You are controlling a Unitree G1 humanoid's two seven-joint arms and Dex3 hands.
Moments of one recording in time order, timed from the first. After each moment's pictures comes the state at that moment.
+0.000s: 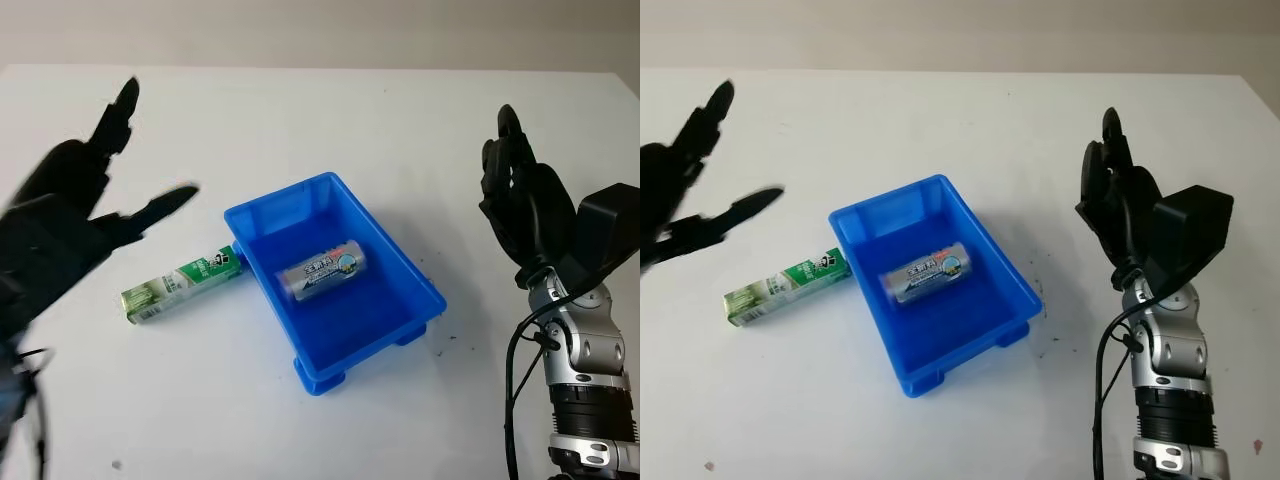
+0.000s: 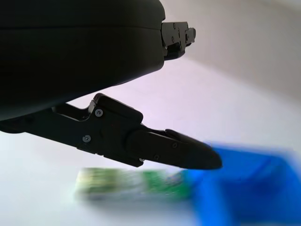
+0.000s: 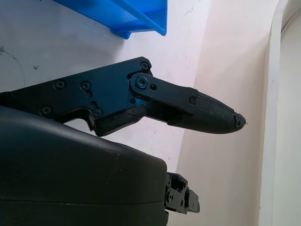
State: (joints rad) left arm -0.05 1.00 0.28 -0.93 0.31 0.90 -0.61; right arm -0.38 -0.32 -0.21 0.11 0.20 0.18 0.19
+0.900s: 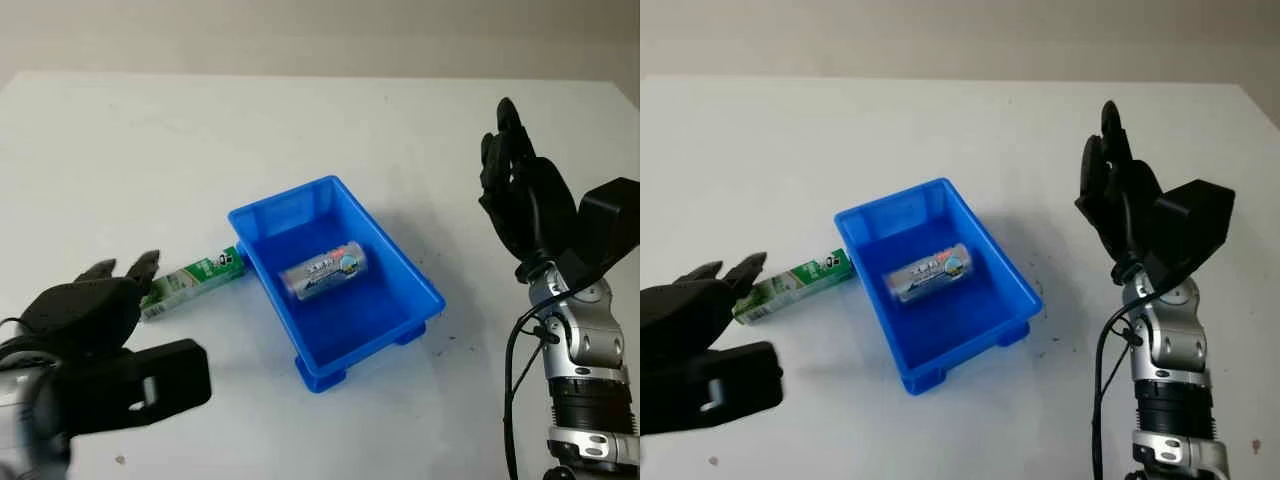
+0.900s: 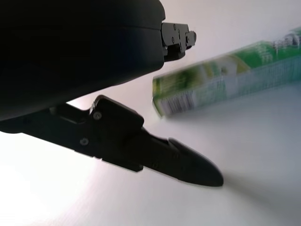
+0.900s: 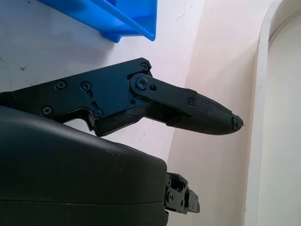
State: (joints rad) left arm -0.01 0.94 -0.41 -0.71 1.05 1.06 -0.61; right arm -0.41 -0.32 -0.22 0.14 0.20 0.15 0.22
